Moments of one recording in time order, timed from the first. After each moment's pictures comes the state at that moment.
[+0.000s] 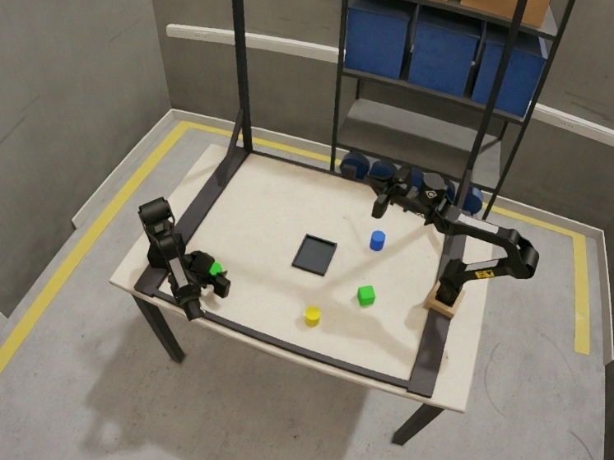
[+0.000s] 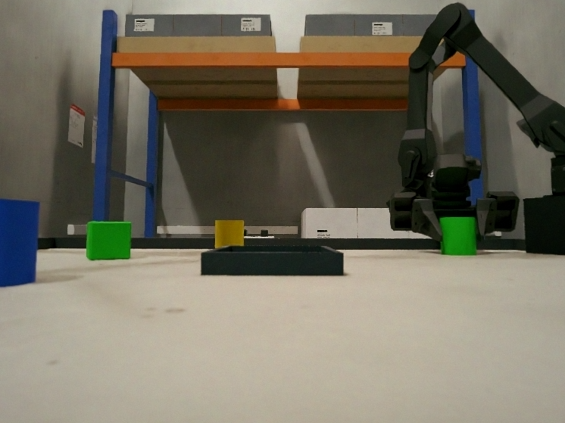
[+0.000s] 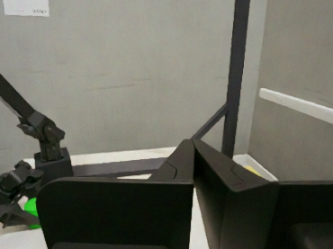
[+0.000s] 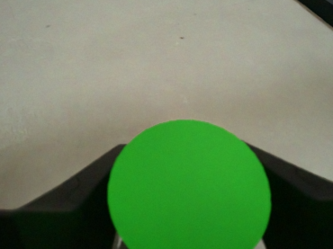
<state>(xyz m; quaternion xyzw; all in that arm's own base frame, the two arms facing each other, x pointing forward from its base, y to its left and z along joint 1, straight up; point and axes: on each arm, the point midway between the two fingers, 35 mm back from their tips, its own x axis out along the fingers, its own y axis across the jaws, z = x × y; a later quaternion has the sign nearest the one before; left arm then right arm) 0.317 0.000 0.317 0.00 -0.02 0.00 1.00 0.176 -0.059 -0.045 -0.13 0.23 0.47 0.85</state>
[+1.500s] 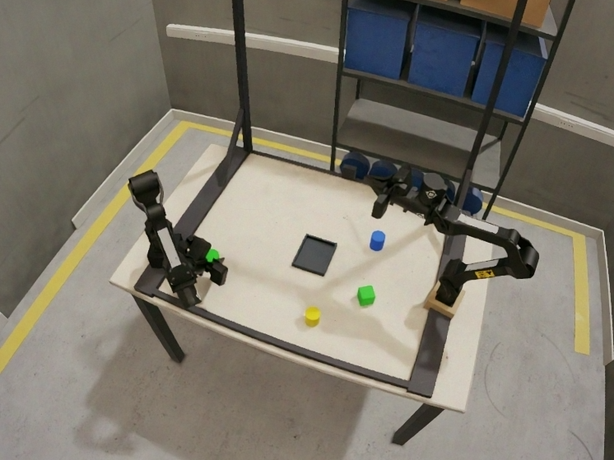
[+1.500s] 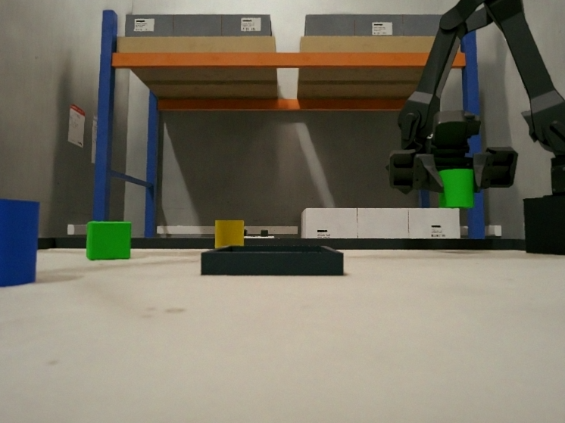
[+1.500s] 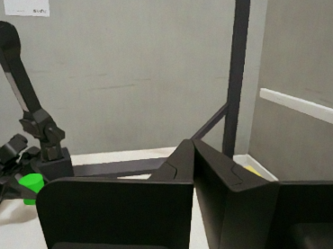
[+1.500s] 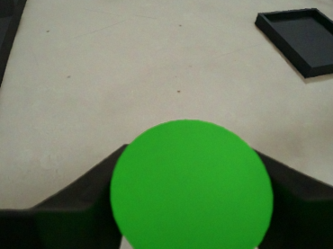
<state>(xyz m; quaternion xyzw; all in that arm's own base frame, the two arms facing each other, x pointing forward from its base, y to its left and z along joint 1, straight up) 0.317 0.000 0.317 0.00 -0.02 0.00 1.00 0.176 -0.058 0.025 -0.13 0.23 0.47 0.85</state>
